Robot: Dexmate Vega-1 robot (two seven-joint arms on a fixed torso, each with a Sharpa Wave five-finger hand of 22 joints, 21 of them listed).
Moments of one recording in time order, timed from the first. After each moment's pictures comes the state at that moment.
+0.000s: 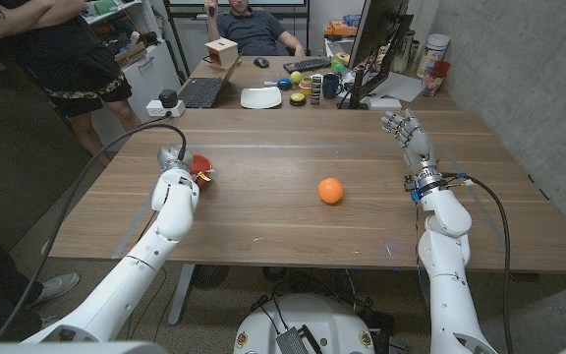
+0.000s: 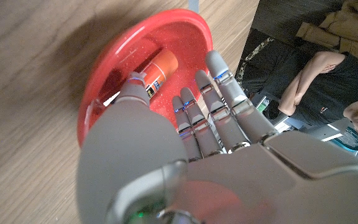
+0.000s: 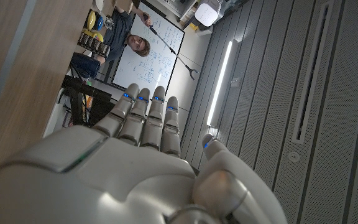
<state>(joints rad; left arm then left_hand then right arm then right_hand) 1.00 0.47 0.26 -1.72 1.77 0.46 -0.58 1.02 -0.08 0.18 -0.02 0.20 0.62 -0.05 0.20 0.21 0.70 -0.19 0.19 0.24 0.80 -0.09 0.19 0.21 0.74 -0.07 0.74 0.17 -0.99 0.15 0.36 -1.47 0.01 0.47 0.52 0.04 0.08 0.41 0.12 0.19 0.45 0.08 0.19 0.18 0.51 0.09 0.22 0.19 0.38 0.02 0.18 0.18 0.17 -0.03 0.57 0.18</state>
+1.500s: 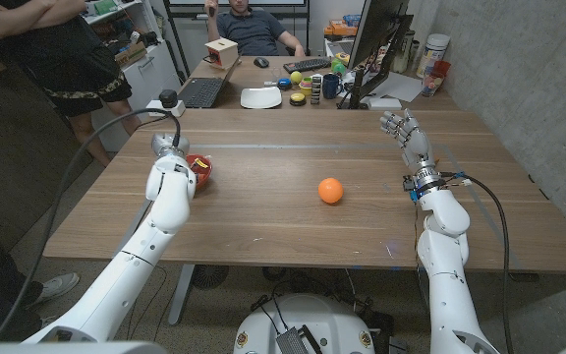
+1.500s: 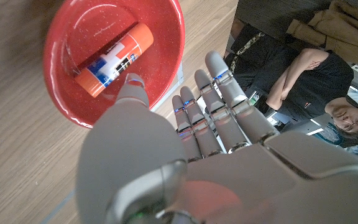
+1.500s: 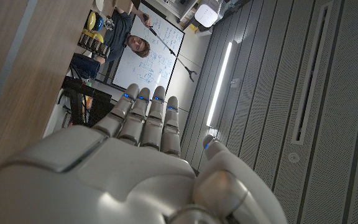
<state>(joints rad) 1.01 0.46 0.21 -1.85 1.81 0.44 -0.65 1.01 -0.07 0.17 -0.01 0.21 0.63 -0.04 0.20 0.20 0.72 -0.19 0.20 0.23 0.80 -0.09 0.20 0.20 0.74 -0.08 0.71 0.17 -0.98 0.14 0.36 -1.44 0.00 0.49 0.52 0.04 0.08 0.40 0.13 0.19 0.45 0.08 0.19 0.18 0.51 0.09 0.22 0.19 0.38 0.03 0.18 0.18 0.17 -0.03 0.56 0.18</state>
